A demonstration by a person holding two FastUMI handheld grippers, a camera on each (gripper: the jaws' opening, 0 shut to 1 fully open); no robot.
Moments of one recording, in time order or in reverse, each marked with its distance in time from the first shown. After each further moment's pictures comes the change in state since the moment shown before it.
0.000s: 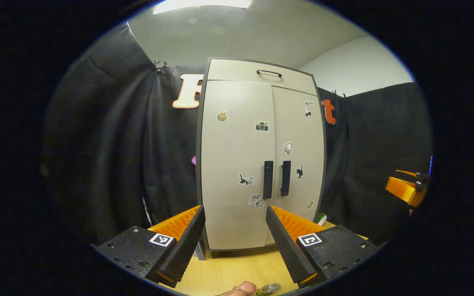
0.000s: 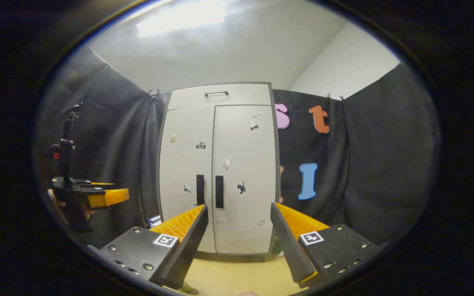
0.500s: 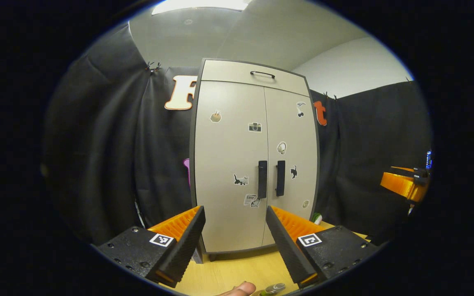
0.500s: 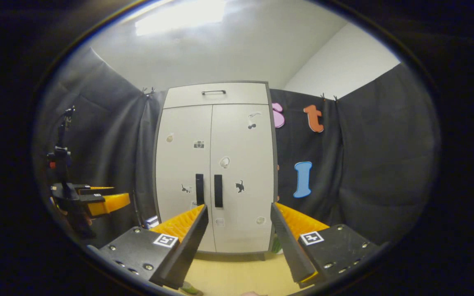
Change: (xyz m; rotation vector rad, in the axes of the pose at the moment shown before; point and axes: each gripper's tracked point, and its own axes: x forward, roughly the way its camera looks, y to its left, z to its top) left arm 0.003 0.005 -0.013 0.004 -0.010 -0.066; right arm -0.002 0.017 -0.005 -0.003 0.005 -0.070
